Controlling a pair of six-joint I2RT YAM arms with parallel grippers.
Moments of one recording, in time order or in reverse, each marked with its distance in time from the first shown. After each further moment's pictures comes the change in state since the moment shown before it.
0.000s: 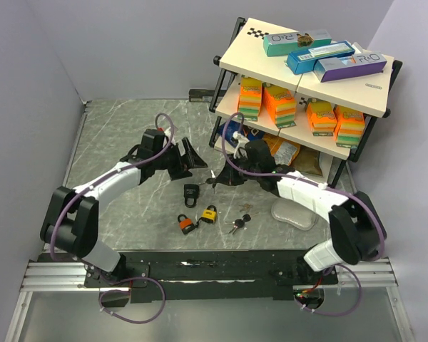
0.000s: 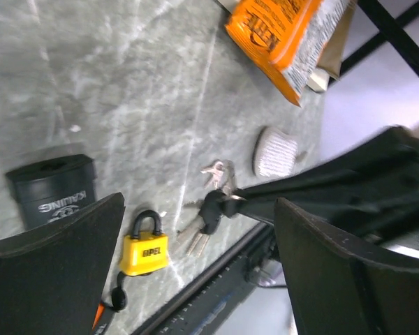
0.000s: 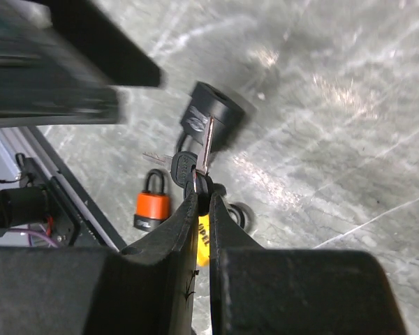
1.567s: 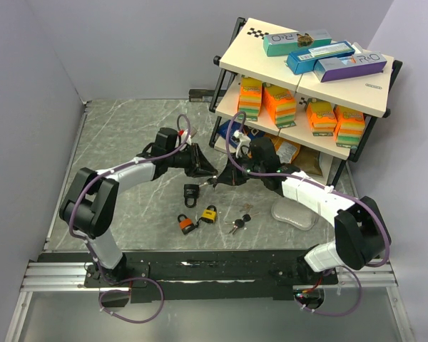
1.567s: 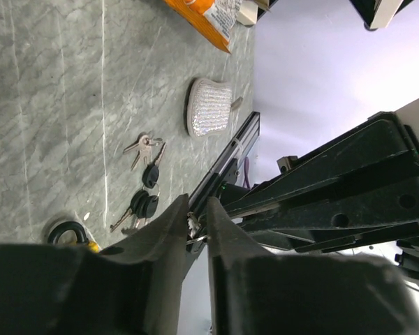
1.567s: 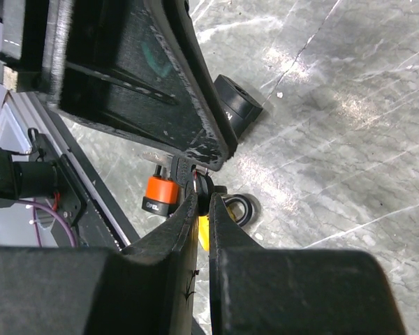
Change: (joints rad) left arm -0.052 0.200 0.063 0.214 0.308 -0.134; right arm -0.025 -0.061 0.008 -0.036 -0.093 -0.077
